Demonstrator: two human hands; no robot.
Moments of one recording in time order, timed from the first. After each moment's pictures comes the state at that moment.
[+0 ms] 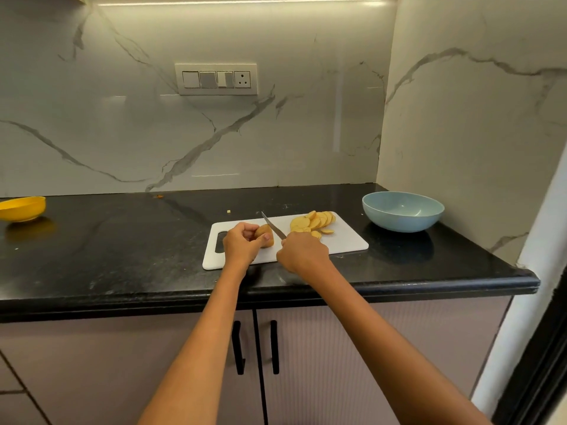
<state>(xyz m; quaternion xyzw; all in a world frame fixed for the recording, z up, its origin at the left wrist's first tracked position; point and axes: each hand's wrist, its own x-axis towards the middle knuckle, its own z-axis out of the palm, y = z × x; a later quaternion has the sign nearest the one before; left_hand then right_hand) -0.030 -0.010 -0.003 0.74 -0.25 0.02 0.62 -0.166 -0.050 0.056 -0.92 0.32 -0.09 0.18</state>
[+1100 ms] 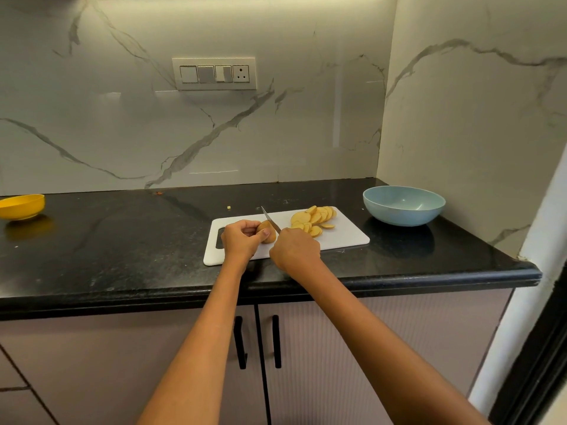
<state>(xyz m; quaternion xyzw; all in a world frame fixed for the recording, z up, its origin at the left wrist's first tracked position) -0.035 -0.005 0.001 0.73 -0.25 0.03 0.63 -0.159 -0.038 0.055 -0.93 0.32 -0.10 0.16</state>
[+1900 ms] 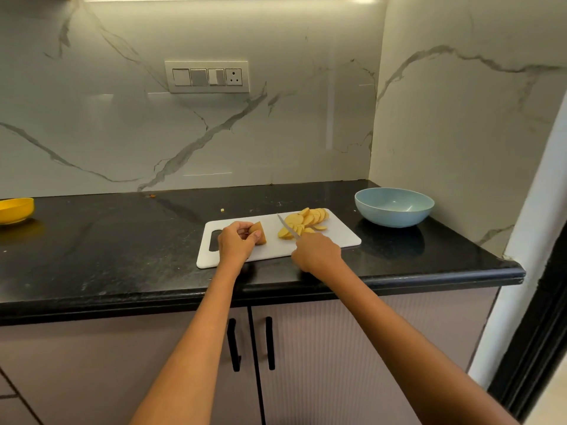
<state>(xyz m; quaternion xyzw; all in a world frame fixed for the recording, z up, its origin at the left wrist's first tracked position) -0.032 -0.009 -0.002 0.76 -0.26 0.04 0.60 -0.182 -0.072 0.049 -0.92 0.35 -0.07 0.16</state>
